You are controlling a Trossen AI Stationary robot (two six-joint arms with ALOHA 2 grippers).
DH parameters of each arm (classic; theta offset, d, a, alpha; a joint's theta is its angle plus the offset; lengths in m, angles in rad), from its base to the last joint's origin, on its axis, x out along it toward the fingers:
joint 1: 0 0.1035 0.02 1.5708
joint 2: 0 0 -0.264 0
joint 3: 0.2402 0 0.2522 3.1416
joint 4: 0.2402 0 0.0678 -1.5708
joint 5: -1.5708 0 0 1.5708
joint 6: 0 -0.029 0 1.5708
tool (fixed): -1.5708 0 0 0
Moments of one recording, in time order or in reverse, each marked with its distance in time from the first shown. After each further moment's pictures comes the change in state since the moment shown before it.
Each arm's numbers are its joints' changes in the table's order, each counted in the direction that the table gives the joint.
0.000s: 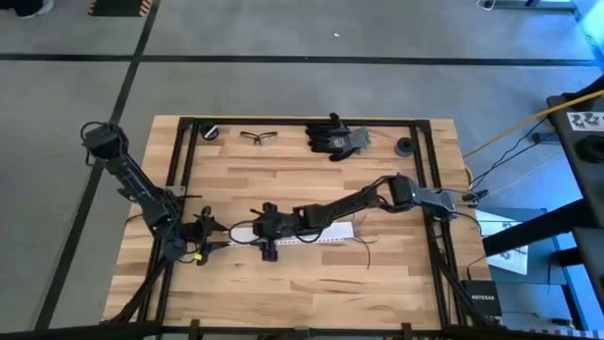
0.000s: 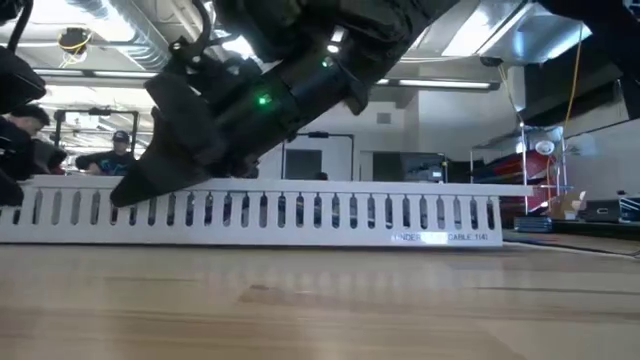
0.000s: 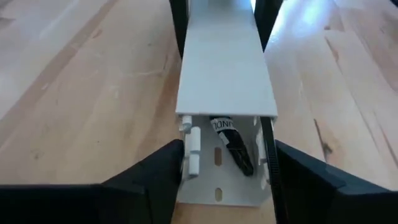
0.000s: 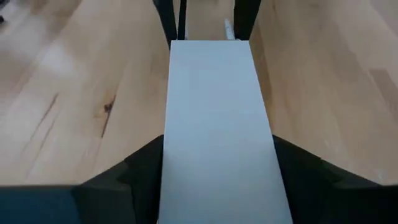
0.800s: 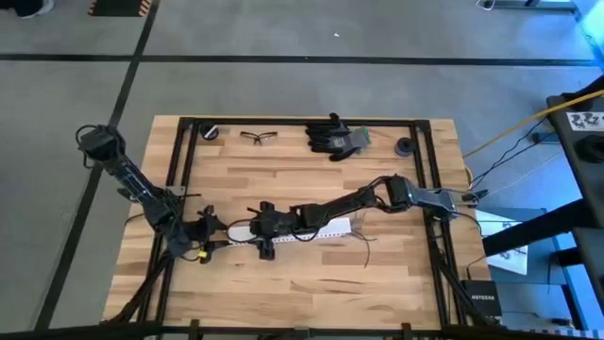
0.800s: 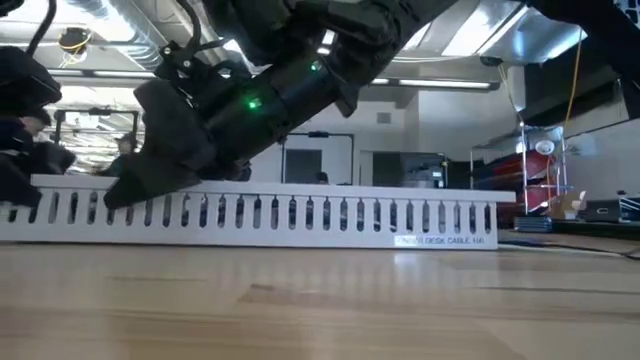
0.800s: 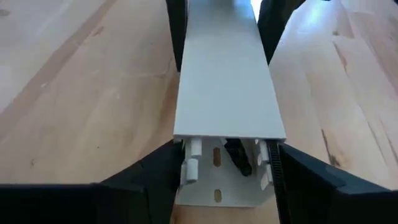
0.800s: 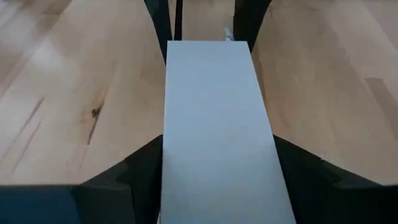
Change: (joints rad) left arm 0.116 -0.003 0.004 -0.030 0.091 -0.025; right arm -0.005 -0.036 0.055 0.082 0.000 0.035
